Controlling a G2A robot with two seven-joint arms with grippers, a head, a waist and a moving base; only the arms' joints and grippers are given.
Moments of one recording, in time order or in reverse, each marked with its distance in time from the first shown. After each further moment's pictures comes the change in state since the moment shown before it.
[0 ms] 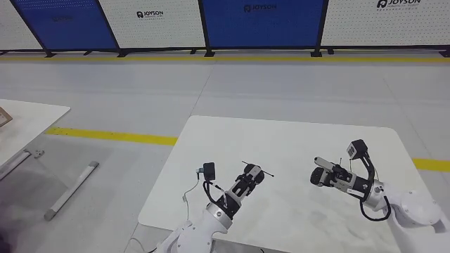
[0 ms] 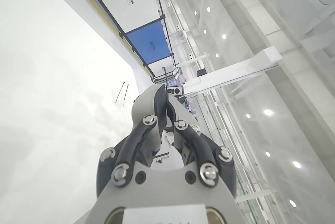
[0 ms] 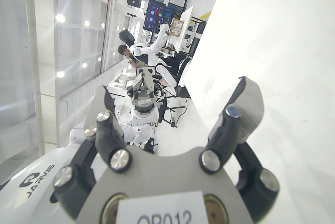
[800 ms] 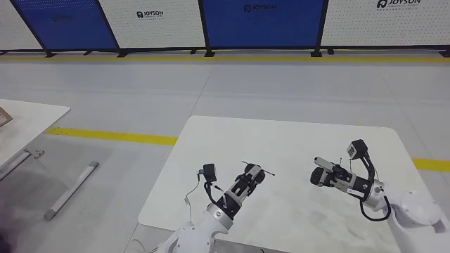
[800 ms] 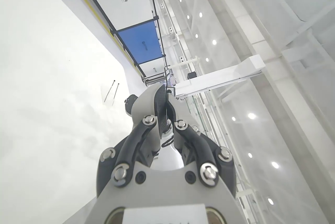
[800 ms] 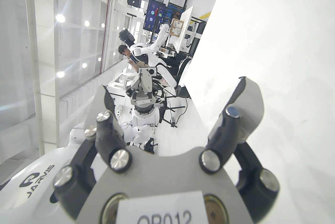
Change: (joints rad) left arm 0.000 -0.010 0.006 0.014 -0.069 -0.048 0.010; right arm 0.000 0.000 0.000 0.000 0.000 0.000 0.000
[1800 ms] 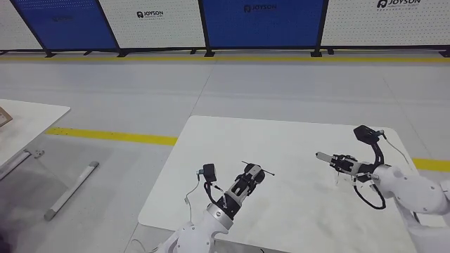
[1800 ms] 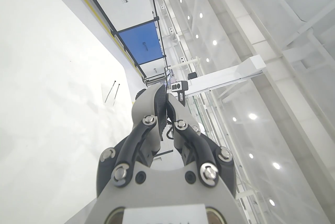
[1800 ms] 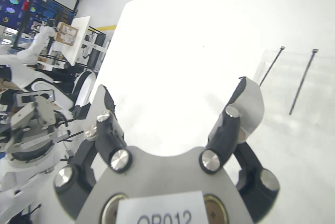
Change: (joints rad) left arm 0.000 0.000 0.000 -0.001 -0.001 -0.001 0.000; right arm 0.043 0.047 0.030 -0.242 -0.718 0.286 -0.095
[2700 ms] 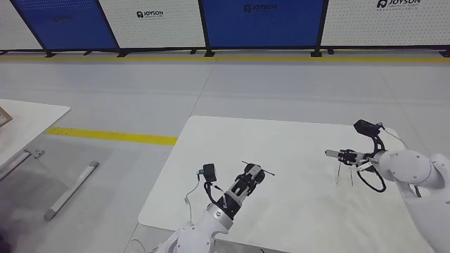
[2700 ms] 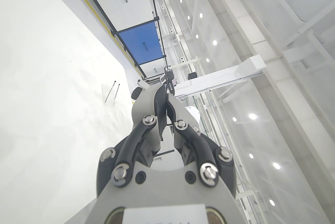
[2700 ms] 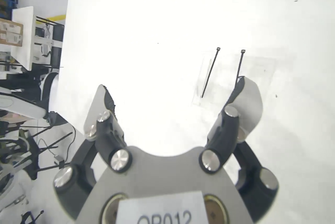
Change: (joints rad) left arm 0.000 0.000 0.000 0.000 0.000 0.000 0.000; right arm 0.273 -0.030 -0.155 0.348 -0.152 0.025 0.133
